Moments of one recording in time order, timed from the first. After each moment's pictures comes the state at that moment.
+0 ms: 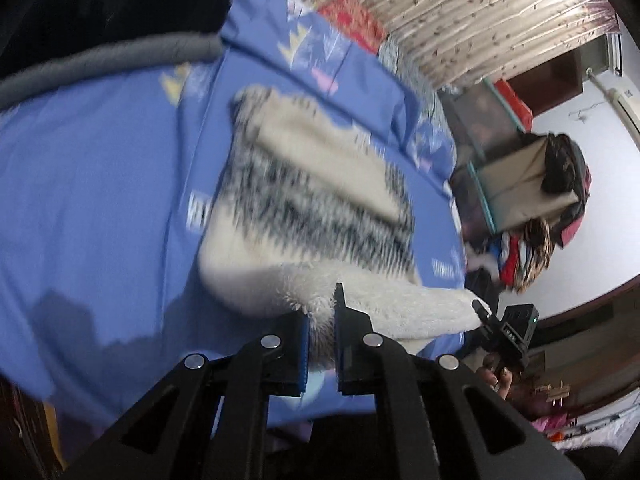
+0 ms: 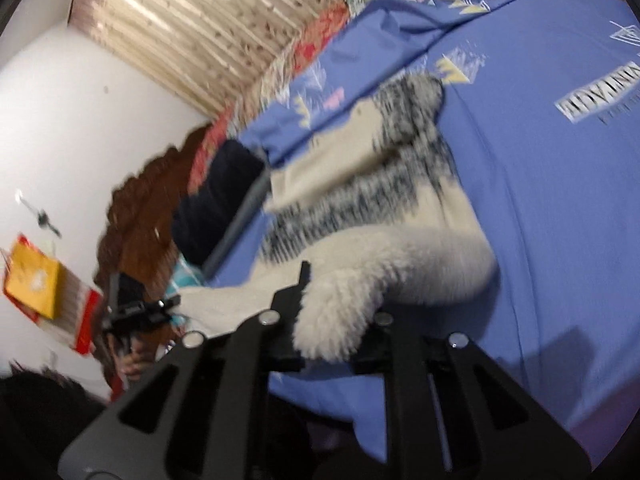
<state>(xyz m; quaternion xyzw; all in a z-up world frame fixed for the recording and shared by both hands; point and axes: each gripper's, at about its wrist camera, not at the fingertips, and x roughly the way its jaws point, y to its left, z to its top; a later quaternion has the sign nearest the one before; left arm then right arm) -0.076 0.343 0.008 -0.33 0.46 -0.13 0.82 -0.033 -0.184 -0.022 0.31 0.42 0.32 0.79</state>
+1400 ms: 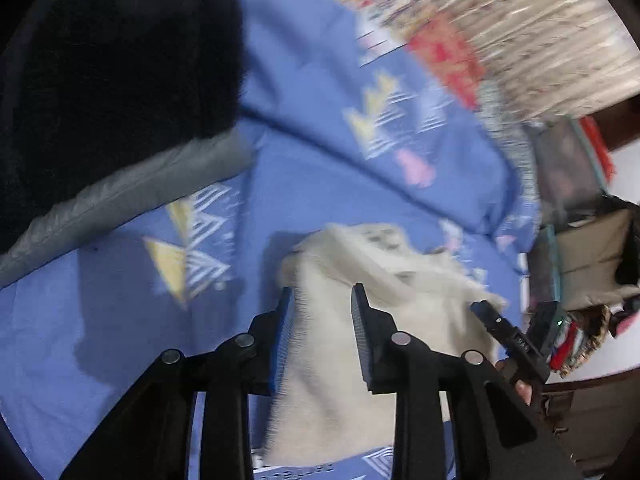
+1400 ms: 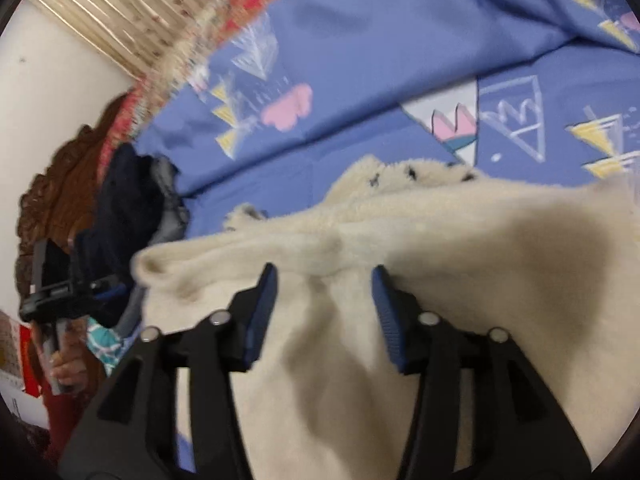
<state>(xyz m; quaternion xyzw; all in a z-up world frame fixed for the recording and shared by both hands) 0.172 0.425 -0.003 -0.31 0.50 -0.04 0.81 0.272 -0.004 -0.066 0.19 0.50 0.27 0.80</state>
